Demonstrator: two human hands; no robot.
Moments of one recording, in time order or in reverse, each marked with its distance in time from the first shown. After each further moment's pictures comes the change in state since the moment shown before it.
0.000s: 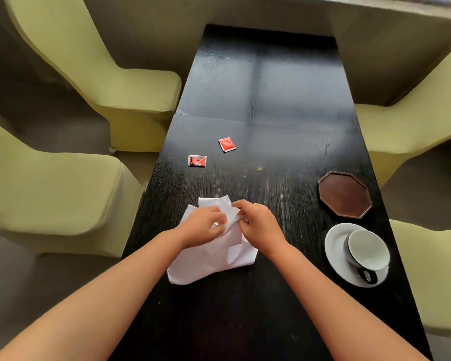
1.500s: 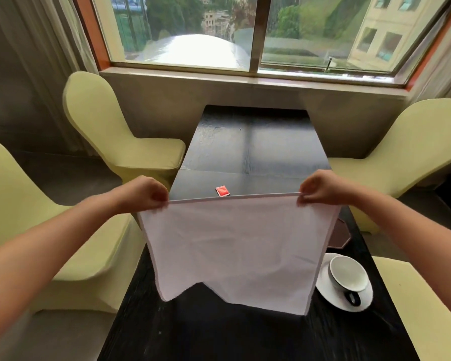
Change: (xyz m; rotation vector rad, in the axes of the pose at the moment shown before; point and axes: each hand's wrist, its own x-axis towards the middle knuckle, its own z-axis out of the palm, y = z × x) left_hand -0.098 0.038 -0.179 0.310 0.208 0.011; right_hand -0.027 0.000 -0.230 -0.305 -0.085 -0.097
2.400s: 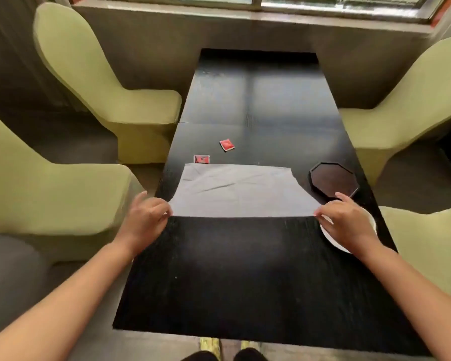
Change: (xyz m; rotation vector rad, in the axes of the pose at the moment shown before) left_hand -0.080 -0.031 0.145 0.099 0.340 0.026; right_hand -0.090 0.023 0.160 -0.360 0.414 -0.036
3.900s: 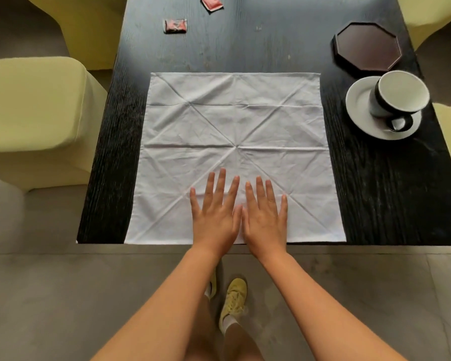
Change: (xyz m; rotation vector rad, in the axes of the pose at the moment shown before) left_hand -0.148 0.140 0.233 -0.012 -0.374 -0.240; right_hand -0.172 -0.198 0.203 0.146 -0.476 0.420
